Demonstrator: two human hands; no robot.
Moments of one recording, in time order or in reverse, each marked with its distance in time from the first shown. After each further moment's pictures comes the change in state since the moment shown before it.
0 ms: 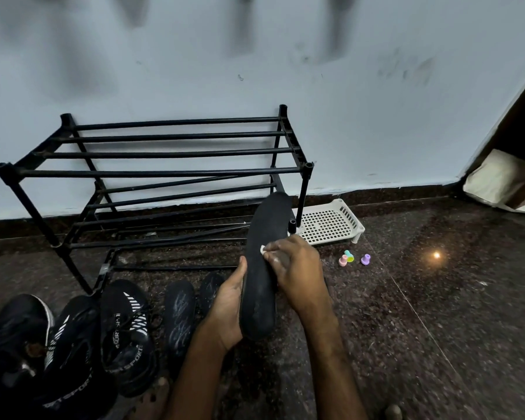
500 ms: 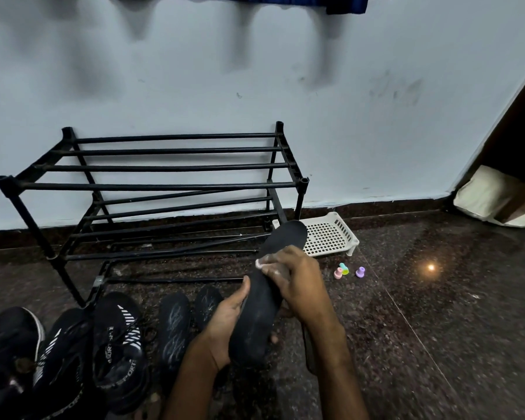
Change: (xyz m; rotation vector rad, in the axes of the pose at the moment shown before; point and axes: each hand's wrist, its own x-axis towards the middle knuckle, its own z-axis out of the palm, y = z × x) left_hand -0.017 -0.001 0.010 0.153 -0.064 -0.074; right_hand 0.007 0.000 -0.016 0.072 -0.102 -0.033
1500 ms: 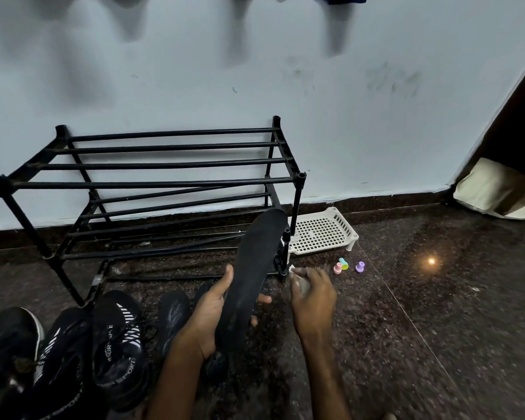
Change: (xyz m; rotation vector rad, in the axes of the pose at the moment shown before) left_hand 0.000 0.021 -0.019 0.187 0.051 0.030; right_hand -0.038 0.041 0.028 -0.082 0.397 0.345
